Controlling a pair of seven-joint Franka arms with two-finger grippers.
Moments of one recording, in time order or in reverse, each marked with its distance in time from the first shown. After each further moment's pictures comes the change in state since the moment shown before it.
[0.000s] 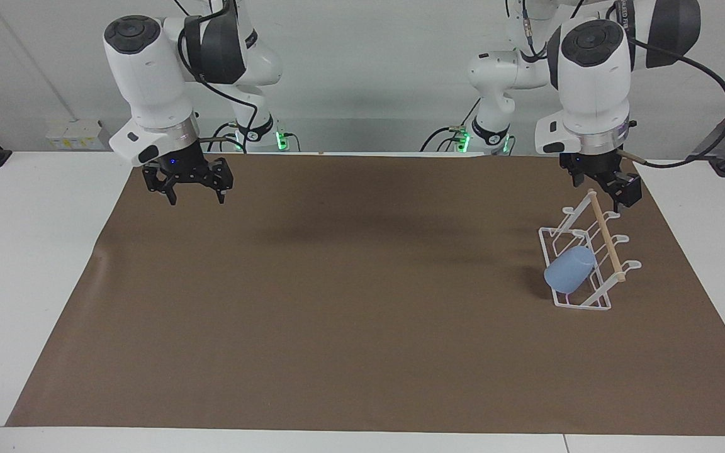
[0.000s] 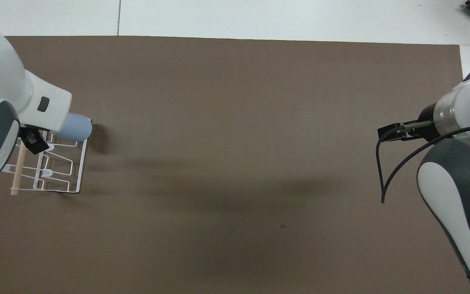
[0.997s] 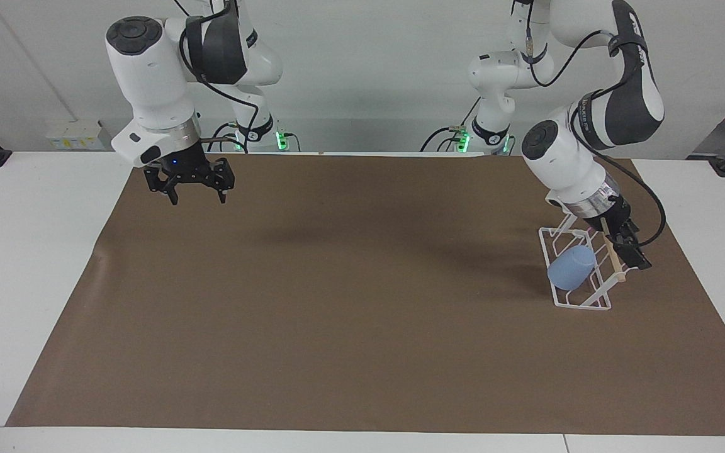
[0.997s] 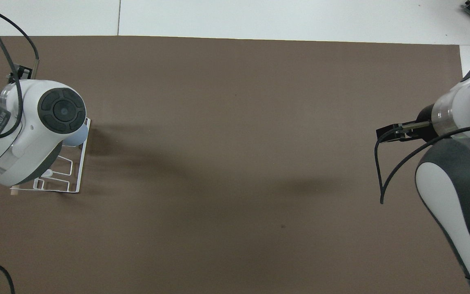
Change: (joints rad) left arm 0.067 0.052 0.012 -0.298 0.625 0.418 0.447; right arm 0.004 0.001 0.000 0.000 0.000 -0.005 0.000
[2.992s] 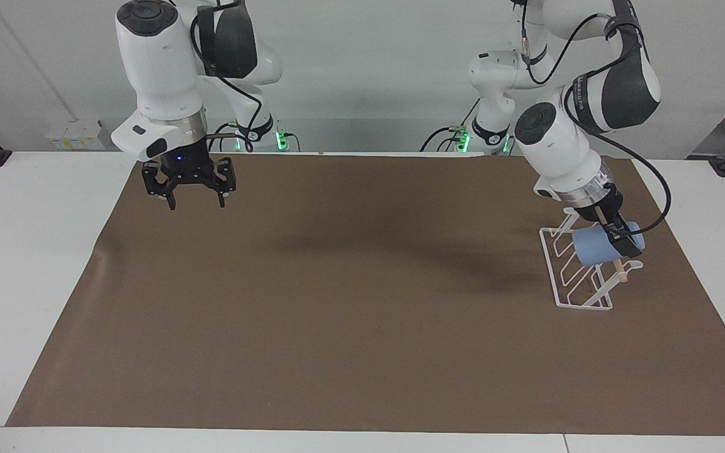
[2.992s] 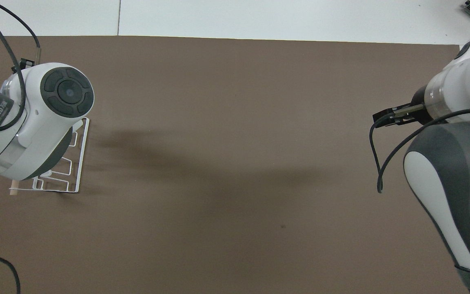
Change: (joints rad) left arm -0.077 0.020 0.007 0.098 -0.086 -0.142 0.000; right arm 0.056 0.072 0.000 0.130 -0.080 -0.031 -0.014
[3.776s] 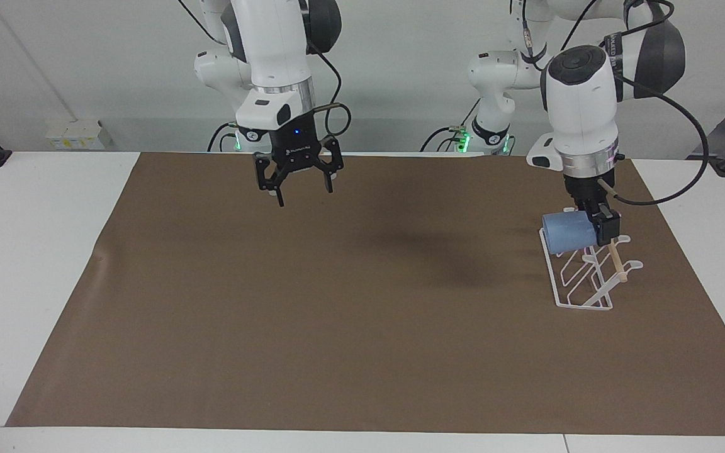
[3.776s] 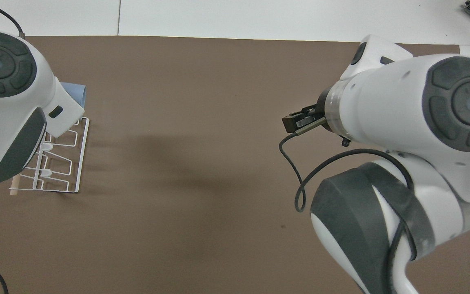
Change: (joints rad) left arm -0.007 -0.033 0.000 0.104 -0.370 0.002 0.010; right arm 0.241 0.015 0.017 0.087 0.030 0.117 0.057
